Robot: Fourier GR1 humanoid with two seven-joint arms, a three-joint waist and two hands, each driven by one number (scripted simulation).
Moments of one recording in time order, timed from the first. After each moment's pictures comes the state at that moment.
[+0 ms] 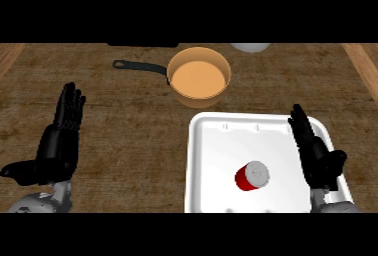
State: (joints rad) left arm -0.09 0.34 -0.21 -1.65 0.18 0.42 -0.09; right arm -0.03 -0.26 0.18 -1.50 -0.13 -0.25 -0.02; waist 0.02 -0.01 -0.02
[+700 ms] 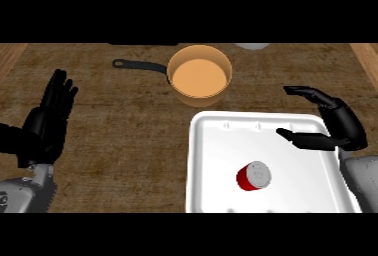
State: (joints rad) left arm -0.18 0.40 -0.12 -1.63 0.27 0.35 0.13; right arm -0.31 -0.46 0.11 -1.26 -0.08 0.09 -0.49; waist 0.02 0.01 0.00
